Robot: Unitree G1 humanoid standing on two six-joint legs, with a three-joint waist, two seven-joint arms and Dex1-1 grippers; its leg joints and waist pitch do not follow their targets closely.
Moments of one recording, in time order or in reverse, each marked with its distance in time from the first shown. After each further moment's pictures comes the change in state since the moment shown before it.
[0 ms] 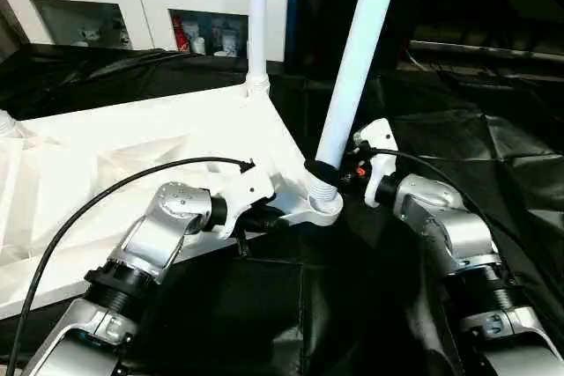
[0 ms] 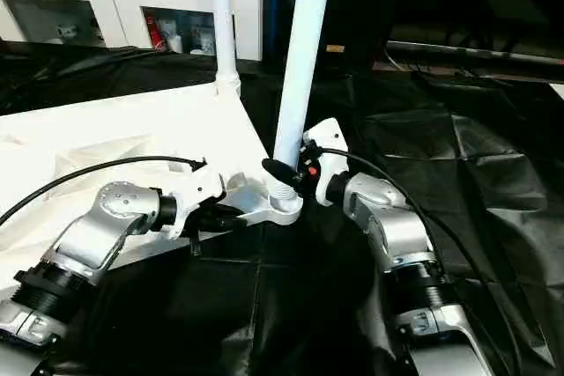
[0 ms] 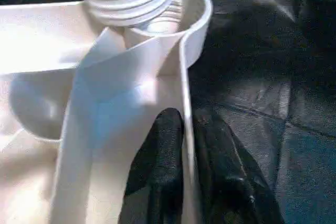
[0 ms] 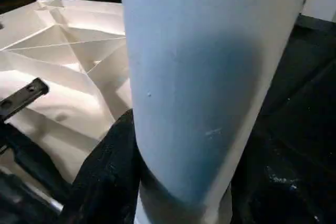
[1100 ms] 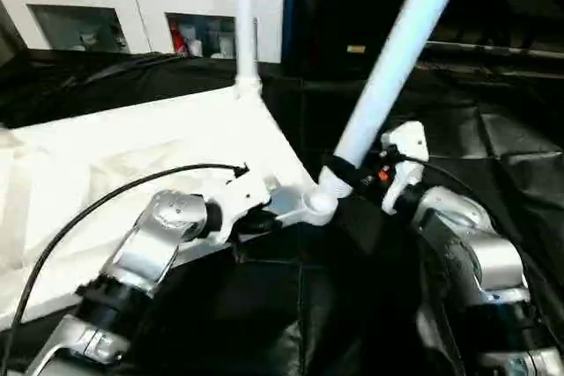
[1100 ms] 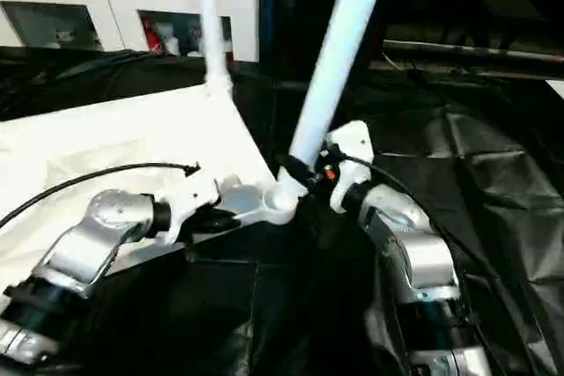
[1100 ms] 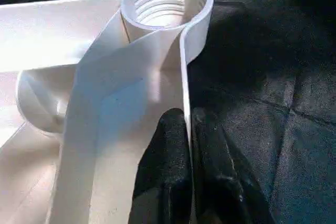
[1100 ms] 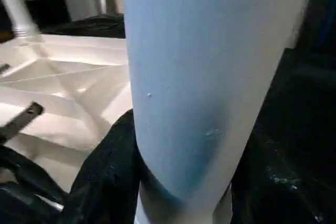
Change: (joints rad) left arm 0.071 0.011 0.012 -0.113 0.034 0.031 0.037; right arm 0.121 -0.012 -0.038 -0.246 0.056 0.087 -0.065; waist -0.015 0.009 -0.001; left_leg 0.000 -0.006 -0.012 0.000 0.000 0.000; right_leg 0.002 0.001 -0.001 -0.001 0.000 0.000
